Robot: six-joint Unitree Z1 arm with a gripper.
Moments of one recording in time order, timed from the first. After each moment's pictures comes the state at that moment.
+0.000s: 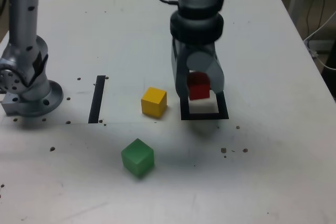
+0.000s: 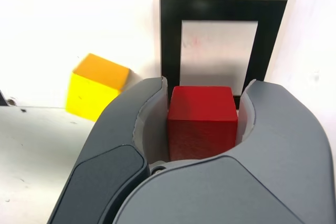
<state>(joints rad) -0.12 1.95 -1.42 1.09 0.01 -0.20</state>
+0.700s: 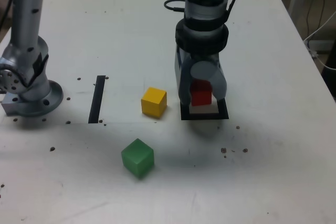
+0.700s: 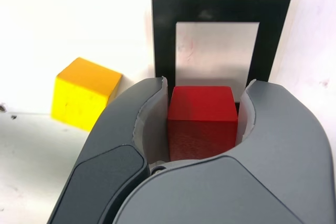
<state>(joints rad) -0.12 1.99 -1.43 1.07 0.04 -0.20</state>
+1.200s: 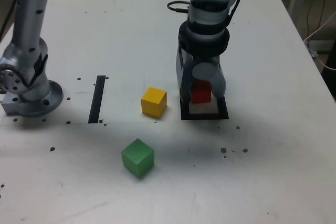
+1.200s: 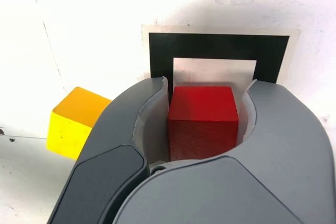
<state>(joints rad) -0.08 2.02 -1.42 1.06 0.07 -0.17</state>
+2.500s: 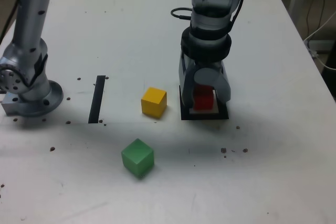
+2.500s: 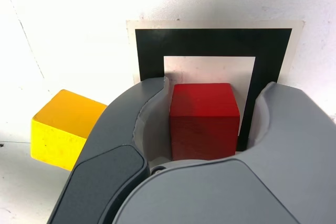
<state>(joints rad) -0.08 2.04 -1.40 1.02 0.04 -0.14</state>
